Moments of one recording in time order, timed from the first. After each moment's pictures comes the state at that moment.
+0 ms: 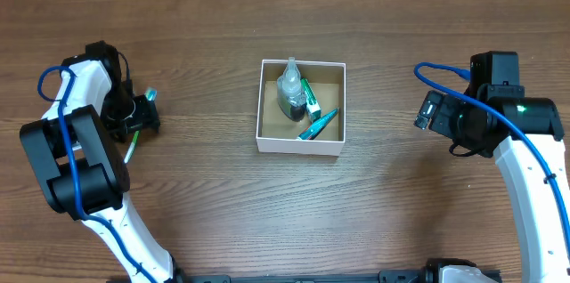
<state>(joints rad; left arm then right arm) 0.30 2.15 1.53 -1.06 -0.04 -0.07 -0.05 1.33 1.21 -1.11 0.00 0.38</state>
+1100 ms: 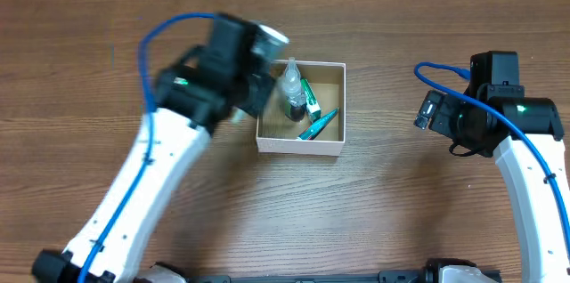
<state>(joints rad) -0.47 1.54 1.56 -0.99 -0.02 0.14 -0.05 1.33 1.21 -1.11 0.00 0.38</state>
